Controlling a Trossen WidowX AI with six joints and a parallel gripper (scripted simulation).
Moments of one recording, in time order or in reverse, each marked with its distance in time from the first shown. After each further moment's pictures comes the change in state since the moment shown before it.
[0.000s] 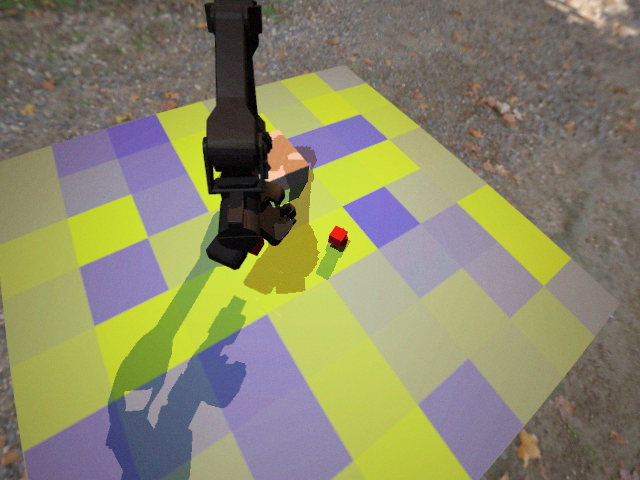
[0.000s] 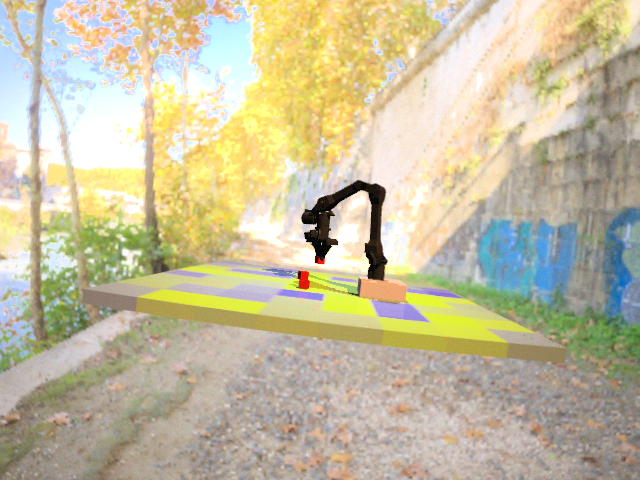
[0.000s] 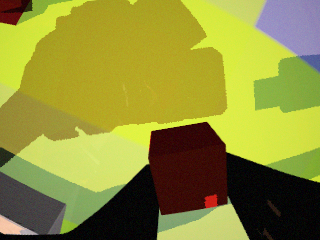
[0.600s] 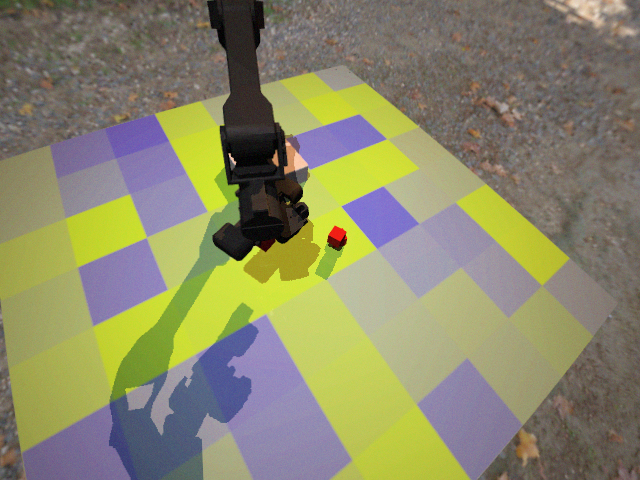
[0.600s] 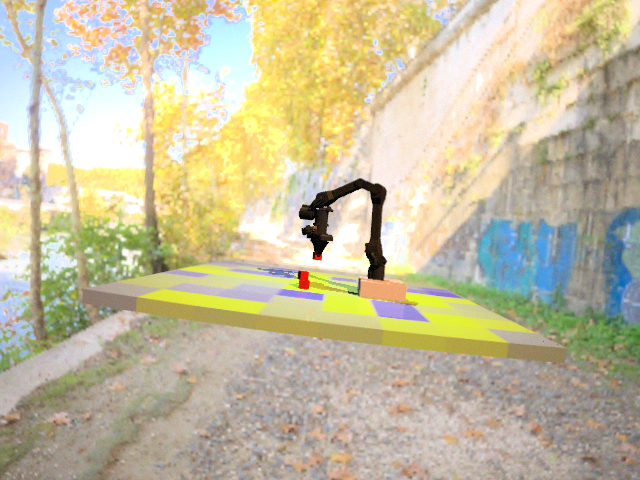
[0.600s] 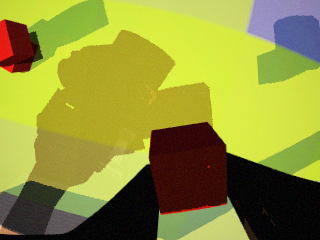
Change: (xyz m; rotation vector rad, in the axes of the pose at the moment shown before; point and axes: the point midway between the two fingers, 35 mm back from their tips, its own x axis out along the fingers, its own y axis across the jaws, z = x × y) arm -0.017 0.014 0.022 0.193 -0.010 -0.009
